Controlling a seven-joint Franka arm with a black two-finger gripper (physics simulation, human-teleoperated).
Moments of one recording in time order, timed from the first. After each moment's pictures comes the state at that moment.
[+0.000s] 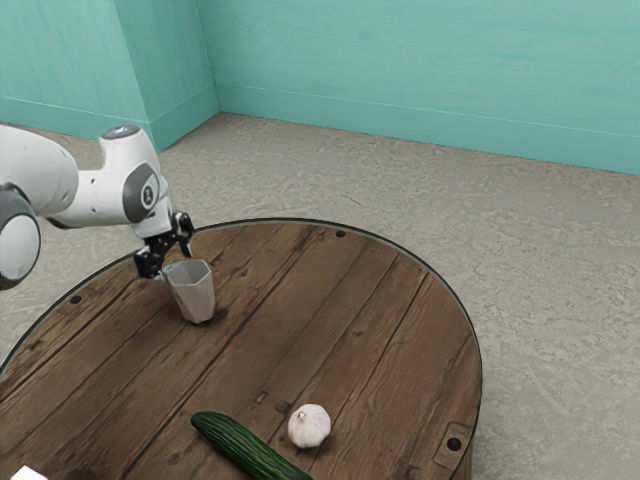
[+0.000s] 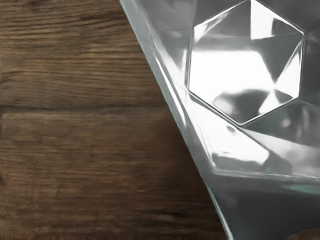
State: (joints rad) arm 0.10 0.54 0.24 -1.73 -0.19 2.33 1.98
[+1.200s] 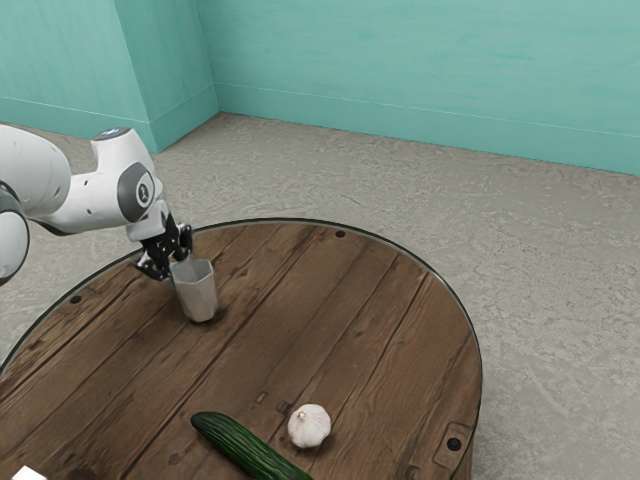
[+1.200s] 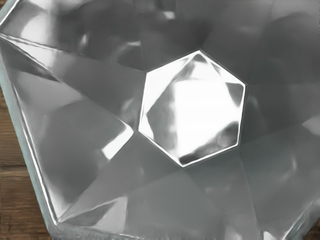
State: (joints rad) arm 0.09 0.48 0.24 -1.80 -0.27 2.30 2.10
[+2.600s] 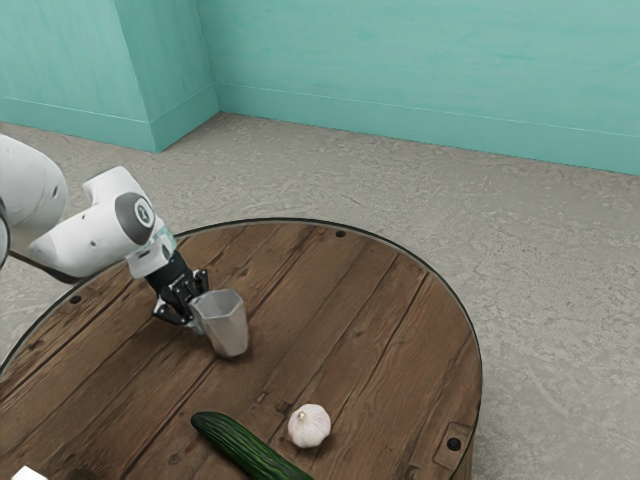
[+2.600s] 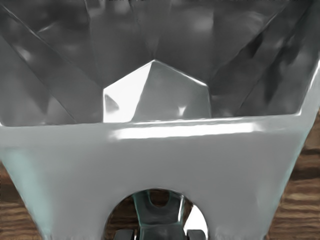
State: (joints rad) arm 0.03 0.38 0.24 -2.03 -0.60 2.20 2.26
